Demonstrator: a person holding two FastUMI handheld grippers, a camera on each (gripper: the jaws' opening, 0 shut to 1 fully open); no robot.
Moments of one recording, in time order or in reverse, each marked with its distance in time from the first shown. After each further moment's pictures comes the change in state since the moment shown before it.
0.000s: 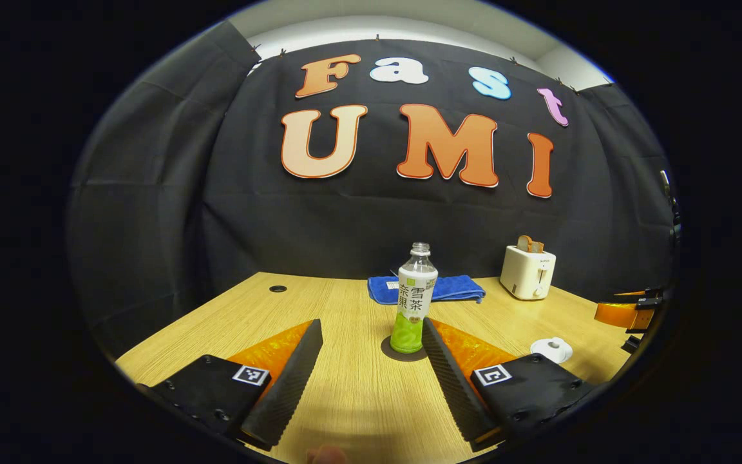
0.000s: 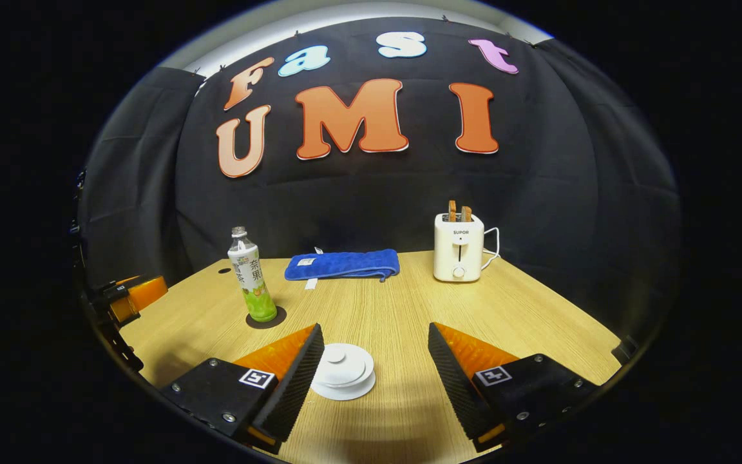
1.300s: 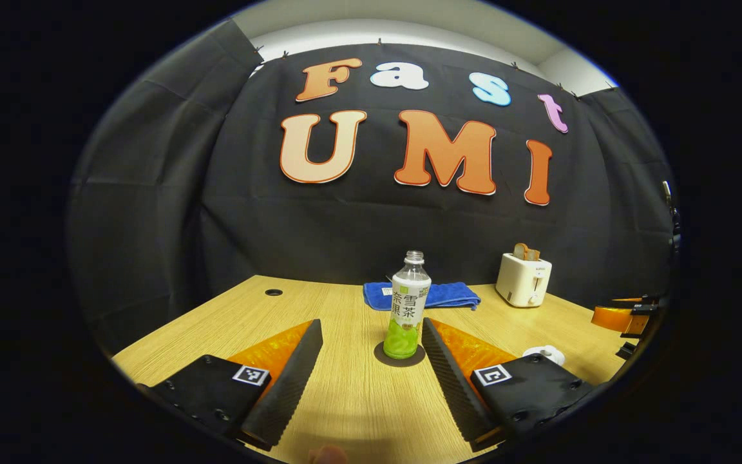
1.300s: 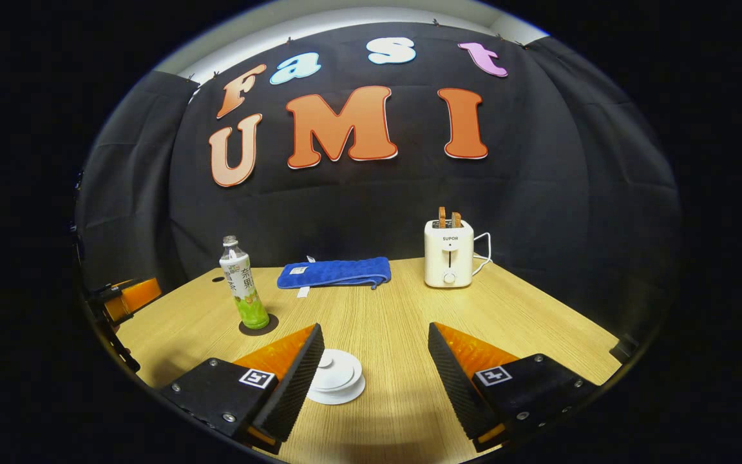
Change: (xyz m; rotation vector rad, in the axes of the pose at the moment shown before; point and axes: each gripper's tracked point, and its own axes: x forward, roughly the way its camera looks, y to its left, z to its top) left arm 0.001 -0.006 0.006 -0.014 -0.023 -0.006; right arm 0.001 -0.015 0.006 0.020 -0.044 -0.026
